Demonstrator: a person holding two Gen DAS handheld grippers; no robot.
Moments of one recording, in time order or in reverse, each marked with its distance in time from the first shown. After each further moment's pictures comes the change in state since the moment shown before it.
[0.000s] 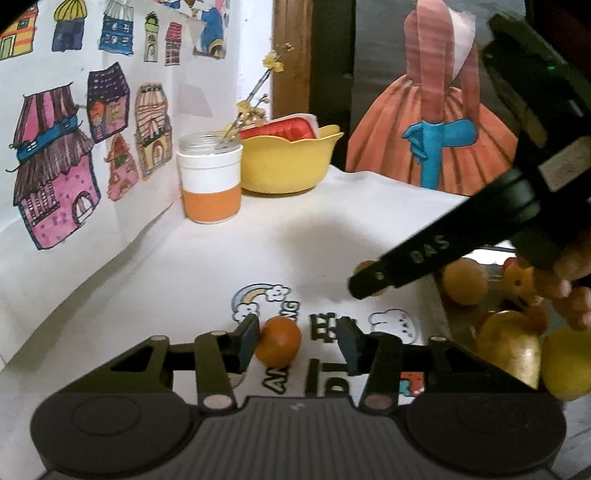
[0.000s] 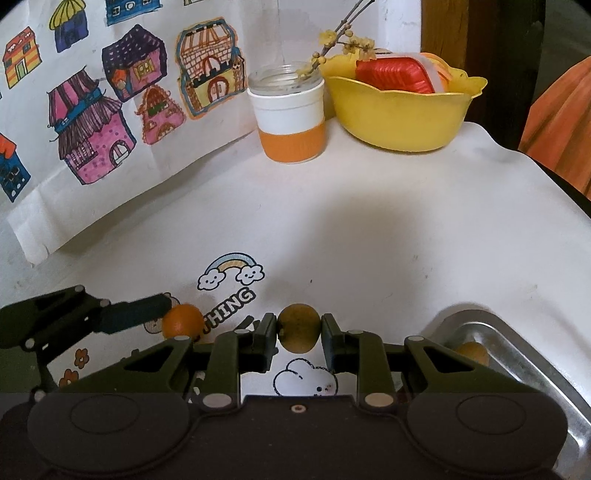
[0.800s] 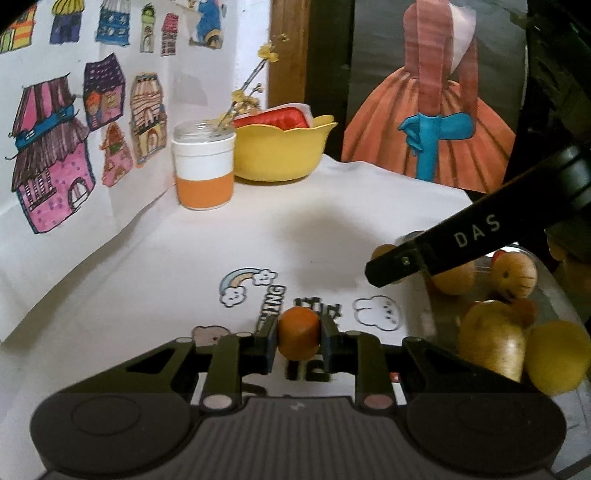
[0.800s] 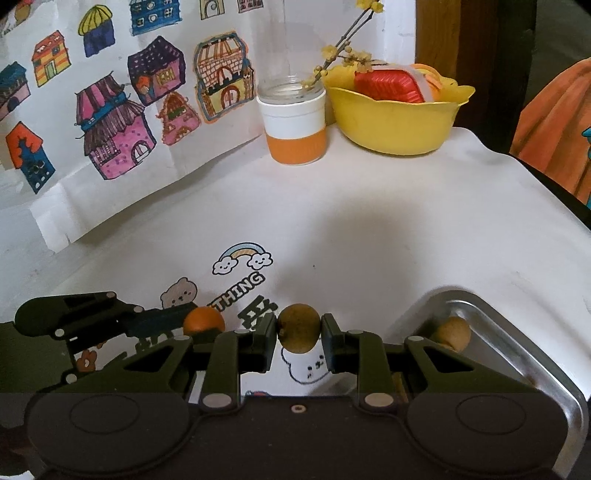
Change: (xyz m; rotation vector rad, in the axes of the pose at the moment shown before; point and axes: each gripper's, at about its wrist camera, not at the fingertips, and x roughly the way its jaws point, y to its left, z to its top) left arm -0.008 -0.011 -0.005 -0.015 0.033 -0.029; right arm -0.034 0.006 -0.018 -0.008 -0.022 -0.005
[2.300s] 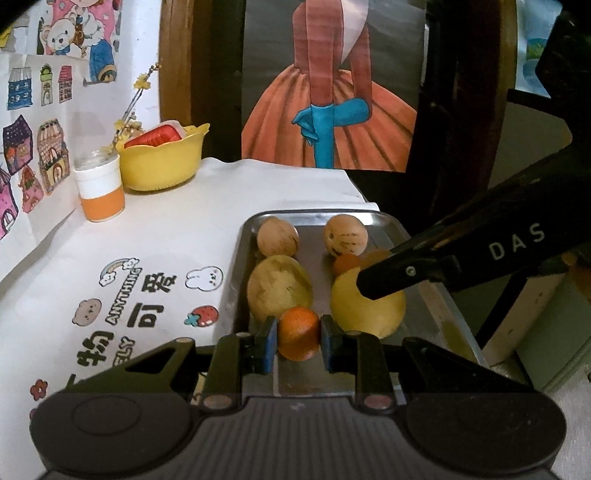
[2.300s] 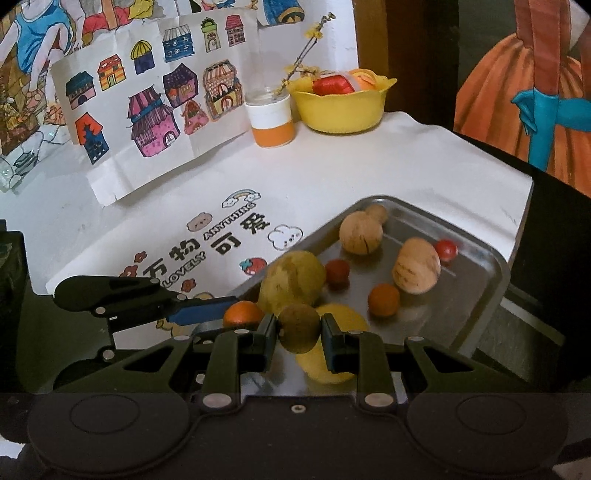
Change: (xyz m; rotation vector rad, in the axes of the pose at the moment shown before) left arm -0.065 -0.110 -0.034 0.136 0.004 -0.179; right arm -0.132 -0.013 -0.124 0.085 -0.058 -0.020
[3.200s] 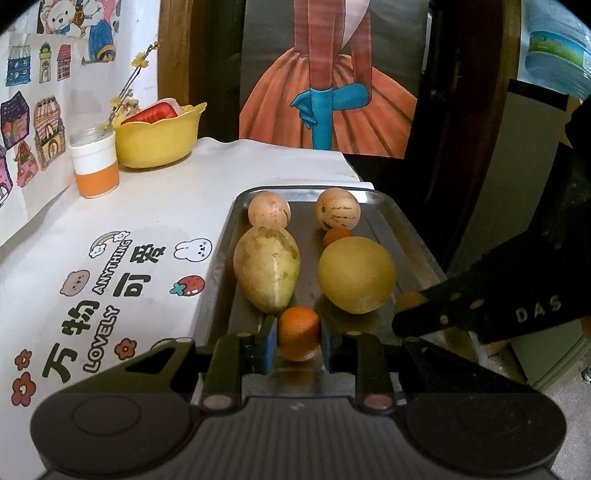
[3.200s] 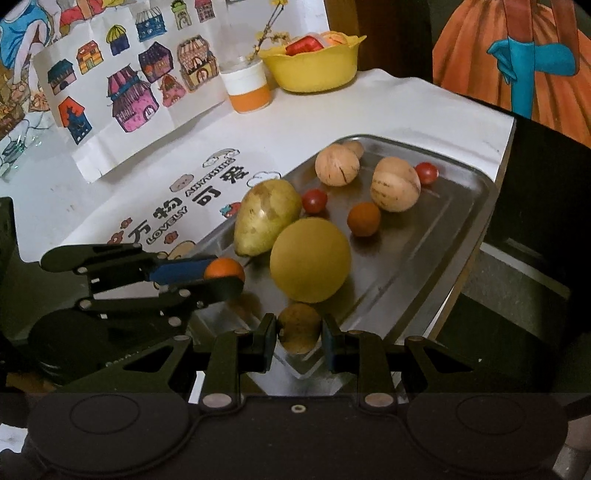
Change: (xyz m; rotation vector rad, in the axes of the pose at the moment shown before) left arm 0.004 -0.006 -0.014 -0.027 0.043 -0.008; right arm 0.008 -0.019 -0.051 0.091 0.056 0.001
